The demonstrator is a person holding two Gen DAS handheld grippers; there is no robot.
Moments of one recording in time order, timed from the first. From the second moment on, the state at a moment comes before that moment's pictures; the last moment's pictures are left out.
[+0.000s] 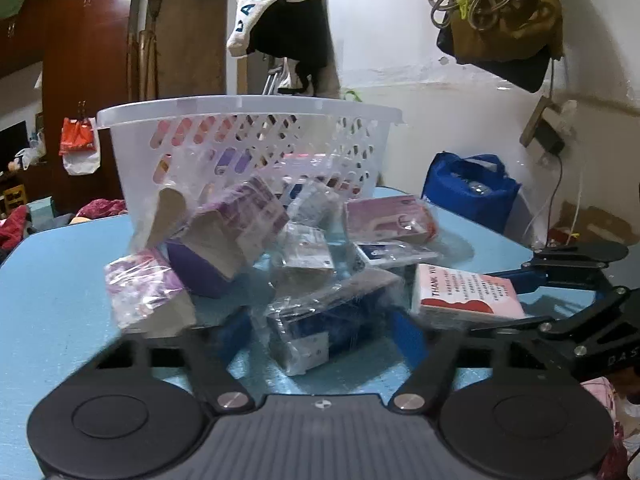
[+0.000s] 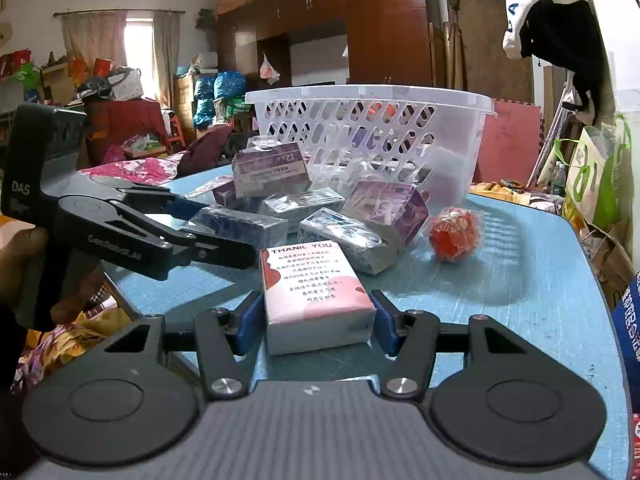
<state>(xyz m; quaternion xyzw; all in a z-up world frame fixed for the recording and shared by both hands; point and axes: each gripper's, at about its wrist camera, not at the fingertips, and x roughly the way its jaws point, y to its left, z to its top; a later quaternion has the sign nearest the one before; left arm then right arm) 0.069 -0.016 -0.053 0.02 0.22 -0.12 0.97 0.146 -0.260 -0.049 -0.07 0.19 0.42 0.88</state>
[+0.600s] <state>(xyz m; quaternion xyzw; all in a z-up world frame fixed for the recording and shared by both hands) 0.043 -0.008 -0.051 0.04 0.17 -0.14 0.97 0.141 -0.268 -0.033 -0.04 0.17 0.42 0.89</state>
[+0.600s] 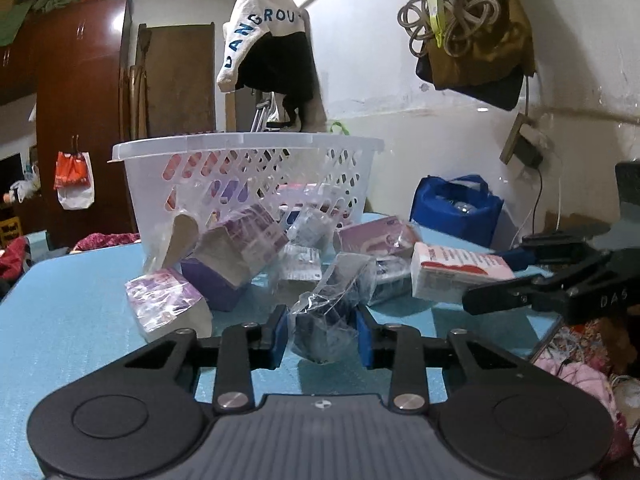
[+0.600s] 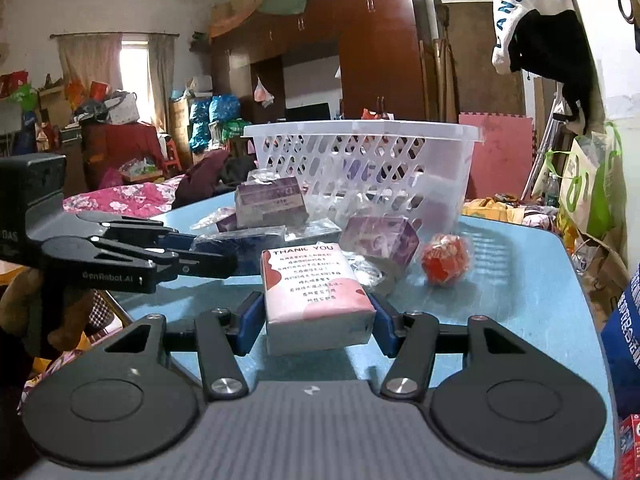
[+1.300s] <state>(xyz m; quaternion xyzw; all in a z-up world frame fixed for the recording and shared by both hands) 0.048 0.020 0.037 -0.02 0.07 -0.13 0.99 0.169 -0.250 0.048 -0.02 0.09 0.41 0.91</state>
